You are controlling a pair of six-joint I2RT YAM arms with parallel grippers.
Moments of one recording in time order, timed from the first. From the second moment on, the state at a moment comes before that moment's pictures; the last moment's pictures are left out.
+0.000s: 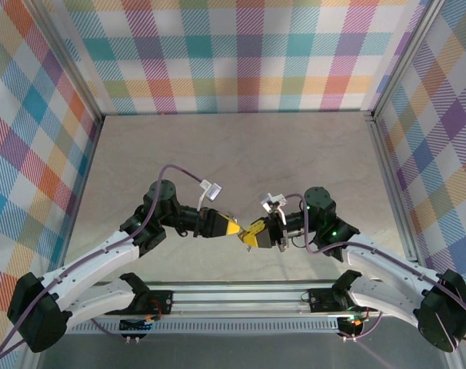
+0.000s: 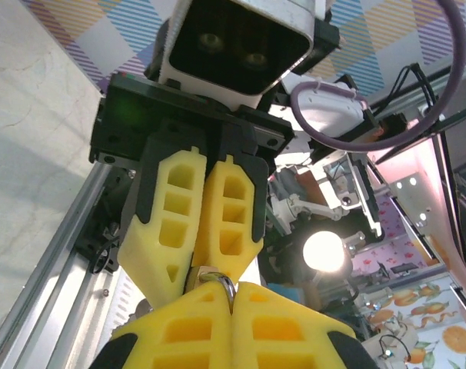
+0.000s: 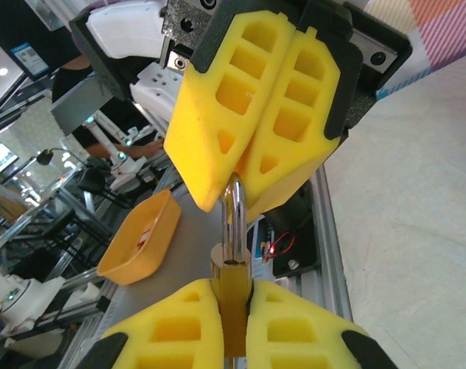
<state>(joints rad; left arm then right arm) -0.71 0.97 0.64 0.21 1.05 -0.90 0.72 0.96 0.52 0.30 -1.09 0.46</state>
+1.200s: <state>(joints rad) -0.77 0.95 0.67 0.02 1.00 -0.67 0.72 0.98 0.56 0.18 -1.16 0.47</state>
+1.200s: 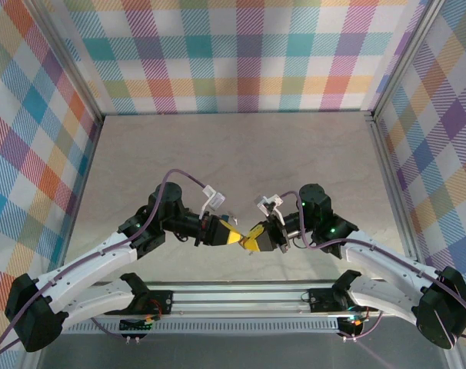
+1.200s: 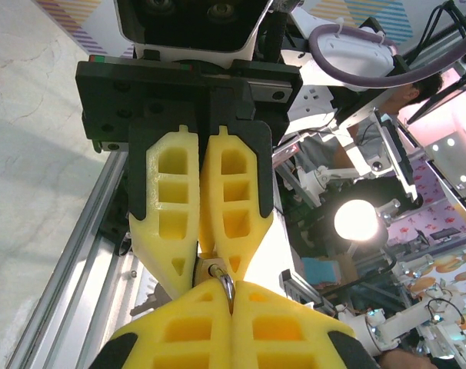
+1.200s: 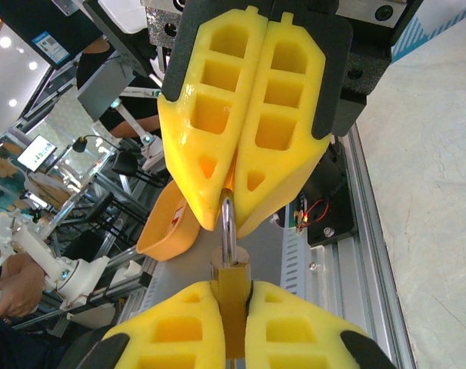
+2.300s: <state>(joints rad) -0.77 0.97 0.69 -0.01 0.95 -0.61 0.67 1.03 0.58 0.18 -1.21 0.49</state>
